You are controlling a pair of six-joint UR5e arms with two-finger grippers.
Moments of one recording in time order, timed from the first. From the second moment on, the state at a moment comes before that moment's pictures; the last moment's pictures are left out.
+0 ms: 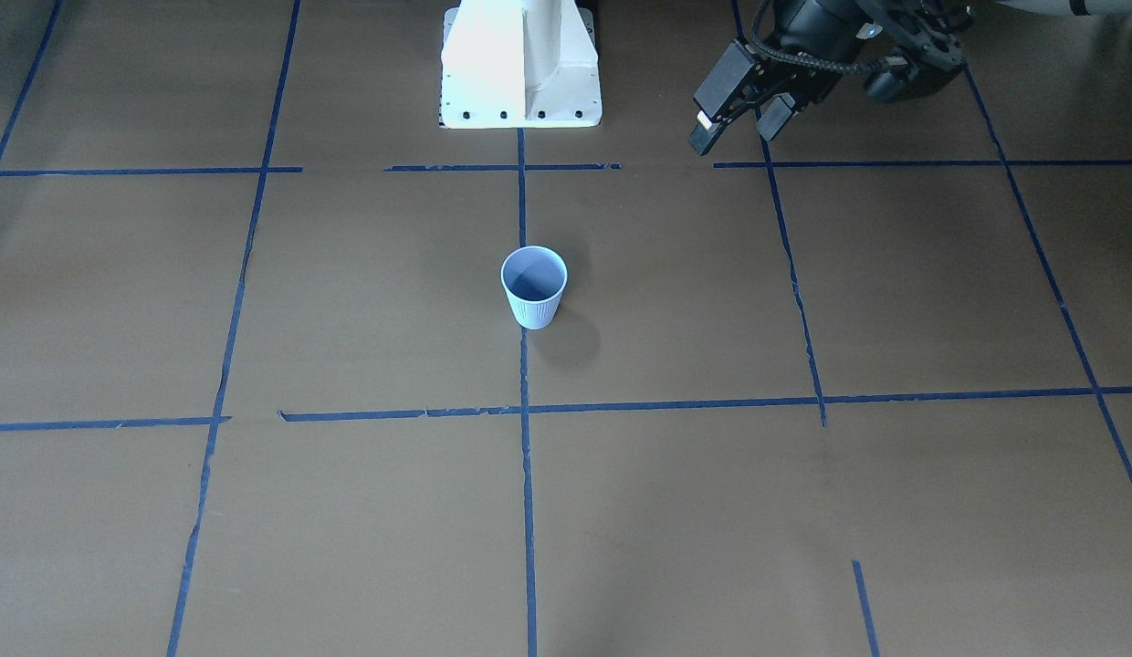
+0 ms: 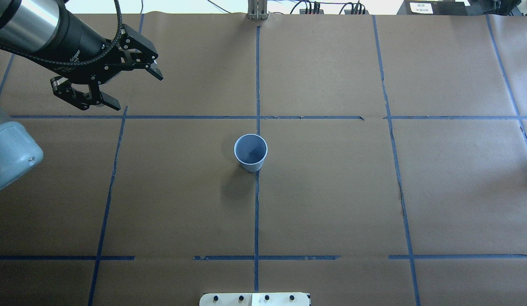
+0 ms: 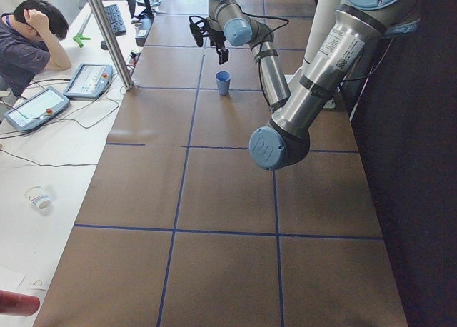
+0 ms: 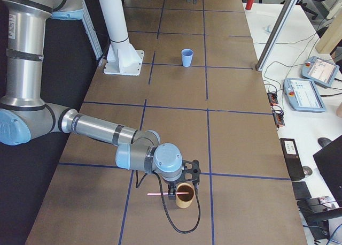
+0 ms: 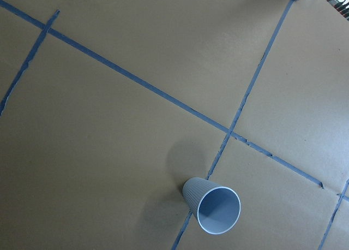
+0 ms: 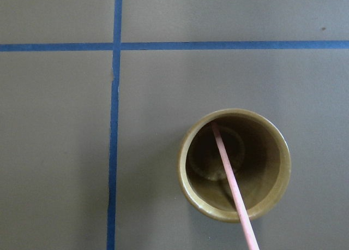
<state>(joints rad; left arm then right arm) -0.94 -2.14 -2.14 -1.41 -2.28 -1.55 1.70 -1.75 1.55 -1.40 2.40 -0.11</state>
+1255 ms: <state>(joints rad) -0.94 -2.14 -2.18 -1.40 -2.28 -1.55 1.73 -1.75 1.54 -1.48 2.35 -0.11</state>
